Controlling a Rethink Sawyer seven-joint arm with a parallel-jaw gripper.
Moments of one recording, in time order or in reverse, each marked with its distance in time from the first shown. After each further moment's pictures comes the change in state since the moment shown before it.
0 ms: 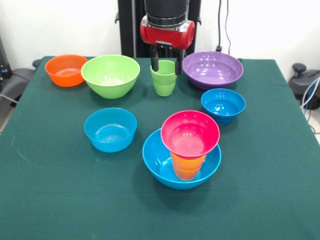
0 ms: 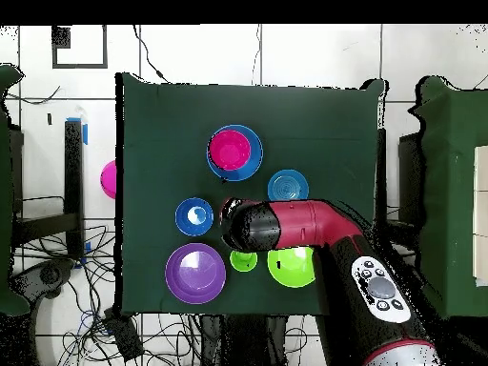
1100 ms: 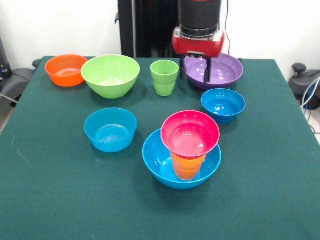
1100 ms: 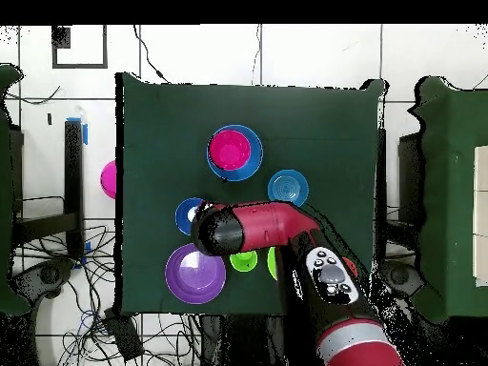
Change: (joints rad) arm 0.141 0.044 -0.071 -0.002 0.033 -0.097 0.000
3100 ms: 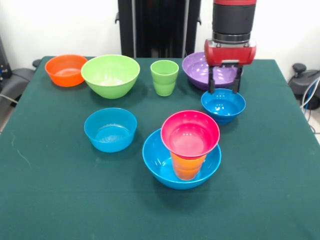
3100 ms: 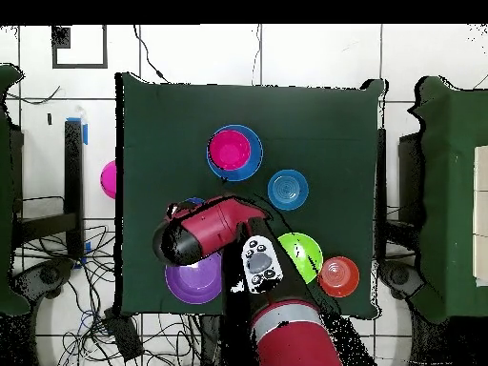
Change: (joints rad) arm 0.200 0.042 -0.058 -0.063 -0.203 -0.161 0.000
